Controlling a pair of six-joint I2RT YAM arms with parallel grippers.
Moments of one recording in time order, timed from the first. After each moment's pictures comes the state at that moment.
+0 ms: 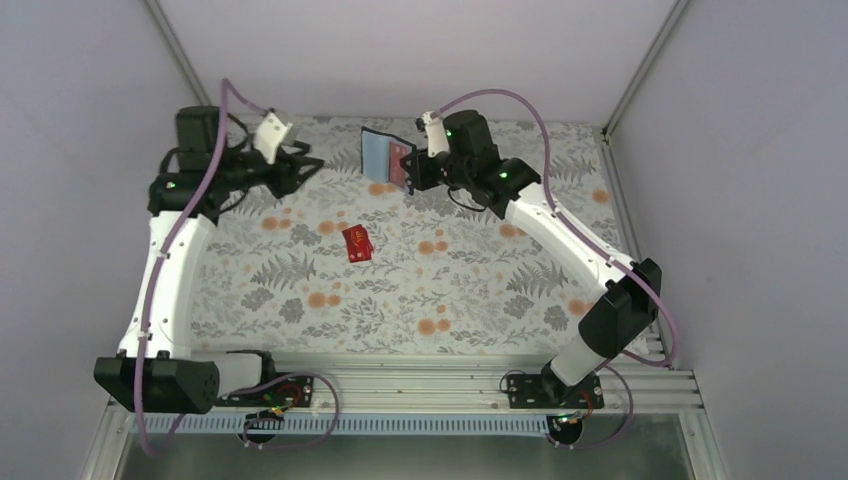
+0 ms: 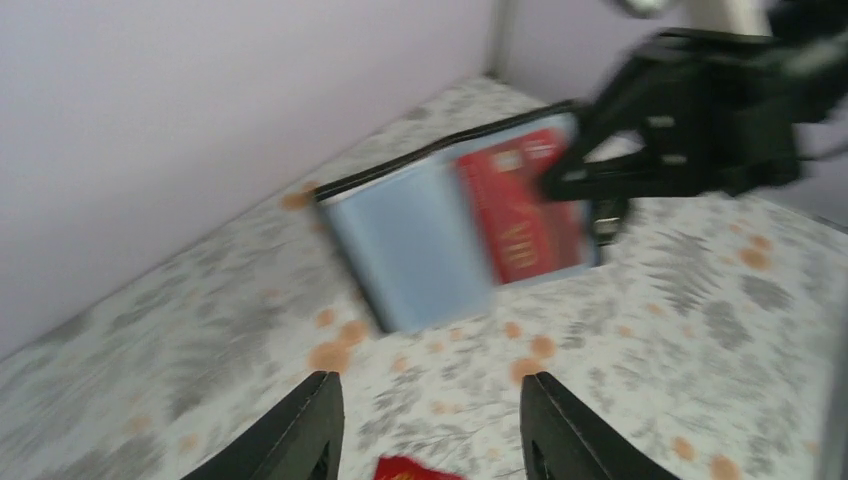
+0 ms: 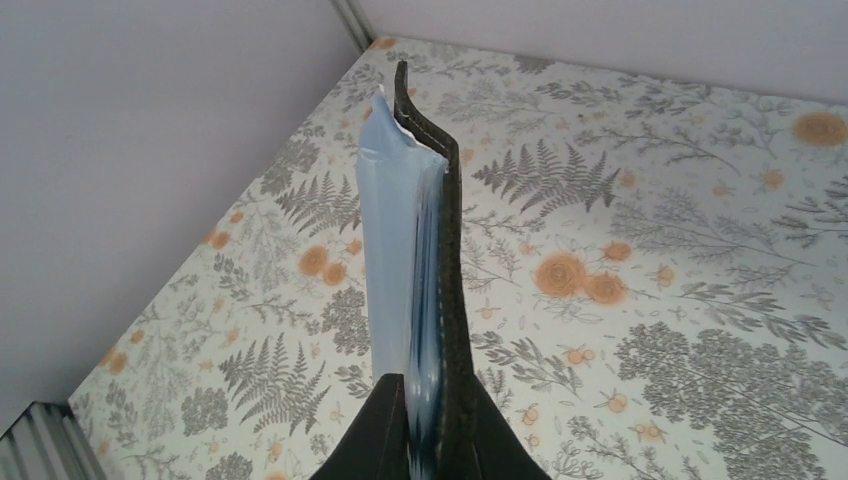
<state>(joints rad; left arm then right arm) 0.03 1.24 1.45 -0.78 0.78 0.37 0.65 1.61 1.58 -0.50 -0.19 0.30</state>
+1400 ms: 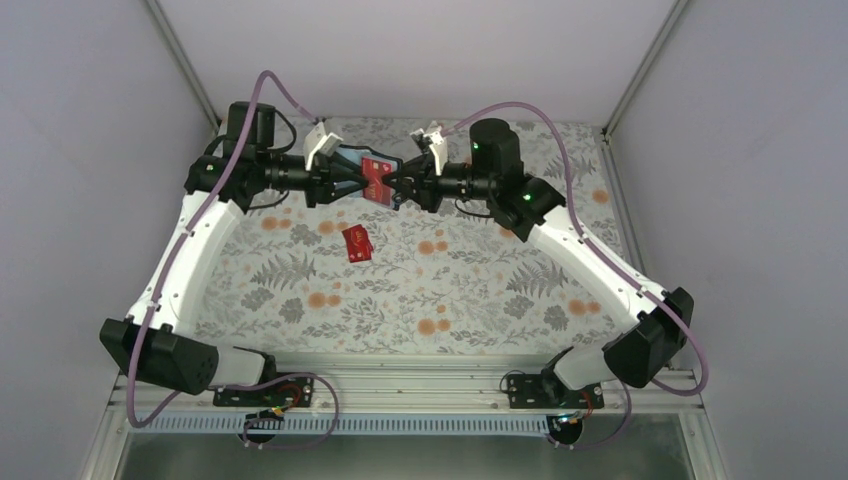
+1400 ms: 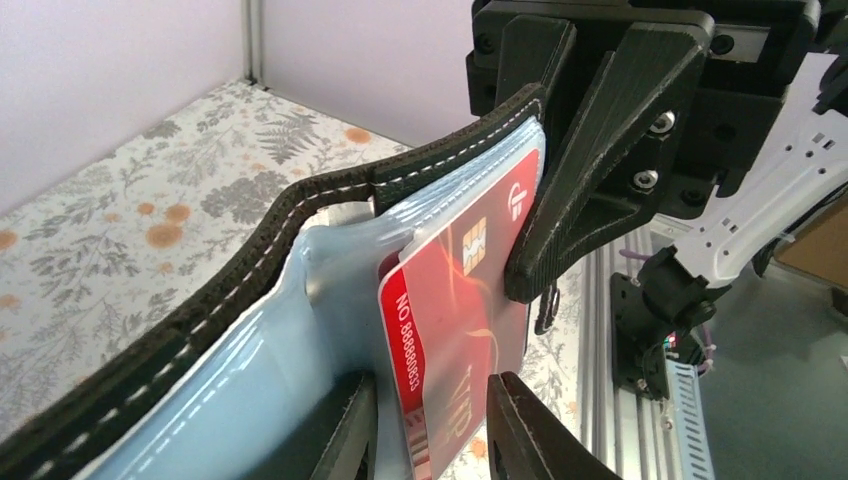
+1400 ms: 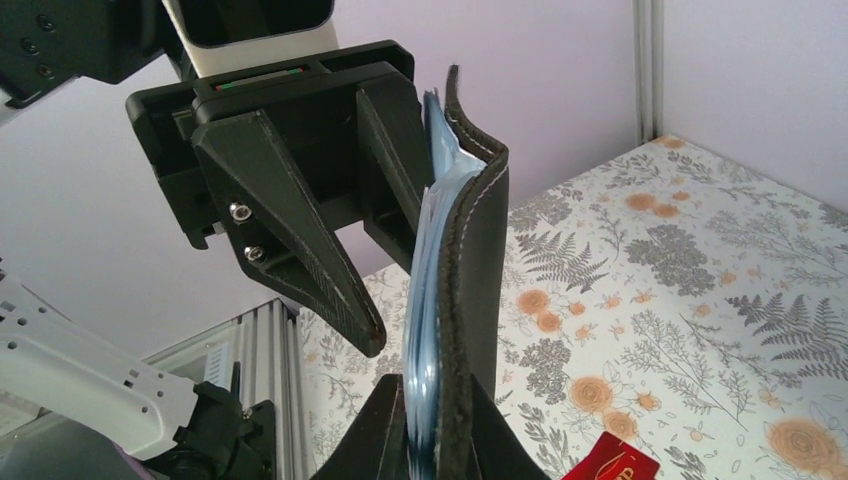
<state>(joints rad) -0.22 1.35 1.50 -0.84 1.03 0.35 0.68 1.43 1.43 -0.28 -0.65 0.15</state>
